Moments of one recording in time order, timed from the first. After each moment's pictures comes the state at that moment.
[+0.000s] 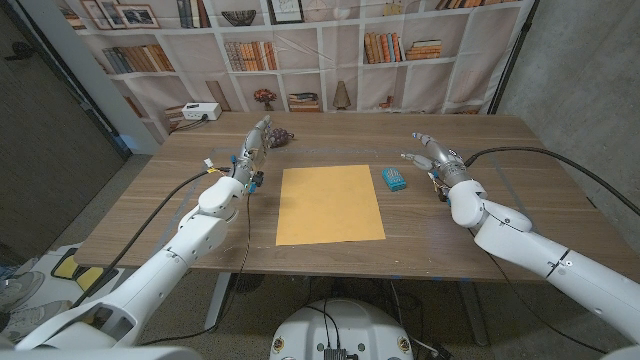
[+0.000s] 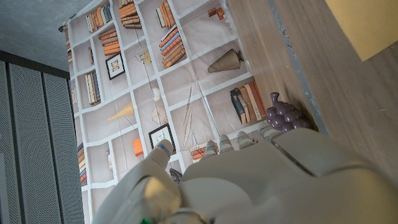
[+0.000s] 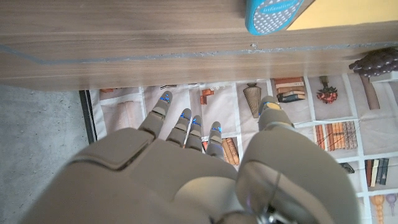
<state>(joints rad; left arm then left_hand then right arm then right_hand) 0.87 0.53 0.37 -1.44 -0.57 -0.25 0.03 0.06 0.09 0.48 0.13 0.20 -0.17 -0.07 0.19 0.17 -0.17 -0.01 0.22 0.18 -0.18 0.04 0.18 0.17 -0.17 0.08 0.24 0.19 -0.92 -0.87 -0.59 -1.93 -0.25 -0.50 -0.33 0.51 0.04 0.28 -0.13 0.18 0.08 -0.08 0.18 0.19 0.08 0.01 0.22 0.23 0.10 0.01 0.24 0.27 0.24 0.11 0.21 0.18</state>
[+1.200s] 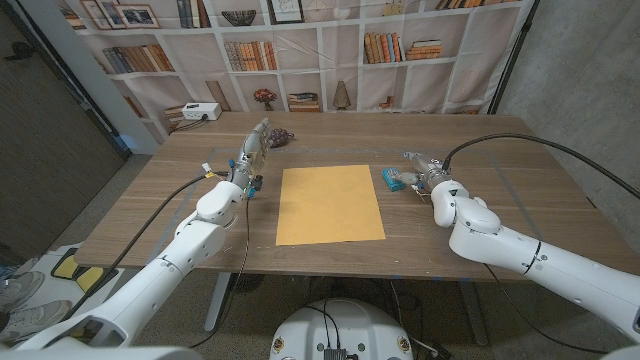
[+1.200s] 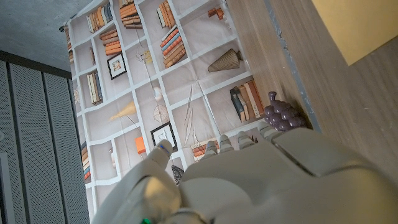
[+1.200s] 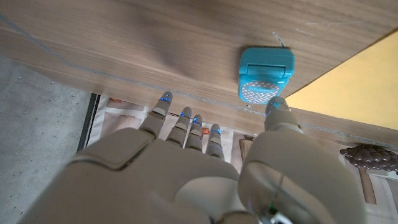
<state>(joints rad) 0.94 0.56 0.36 -1.52 -0.56 -0.24 0.08 0.06 0.09 0.48 0.13 0.20 -0.17 -0.07 0.19 0.17 -0.17 -0.01 0.21 0.18 -0.17 0.04 0.18 0.17 -0.17 0.08 0.24 0.19 -0.75 -0.87 -0.86 -2.01 -0.50 -0.89 -0.03 0.50 0.00 0.24 -0.13 0.19 0.07 -0.06 0.19 0.19 0.09 0.03 0.22 0.22 0.11 0.01 0.24 0.26 0.23 0.11 0.21 0.18</state>
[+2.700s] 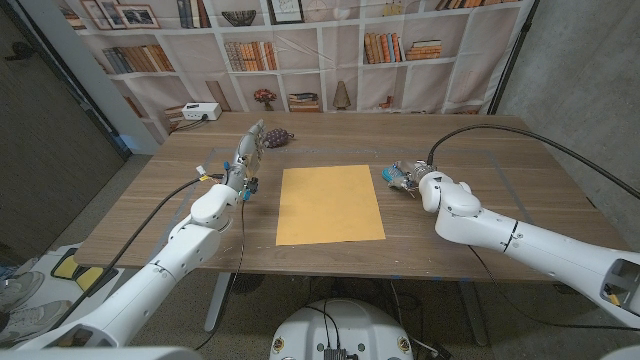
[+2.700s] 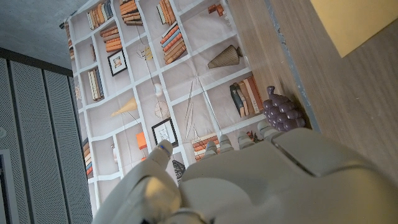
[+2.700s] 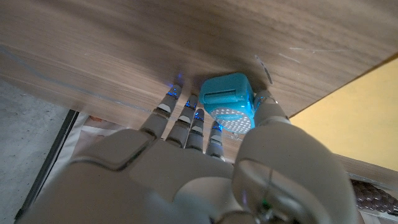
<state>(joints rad) 0.97 0.57 0.33 -1.55 -0.57 -0.24 0.08 0.05 0.09 0.47 0.14 0.21 -0.17 -0.07 0.19 0.17 -0.17 -0.01 0.21 0.19 -0.17 0.04 0.18 0.17 -0.17 0.08 0.24 0.19 -0.58 -0.81 -1.00 -1.89 -0.50 -0.90 0.18 0.70 0.09 0.28 -0.17 0.21 0.20 -0.05 0.22 0.19 0.28 0.01 0.26 0.21 0.42 -0.04 0.38 0.27 0.50 0.03 0.29 0.19</state>
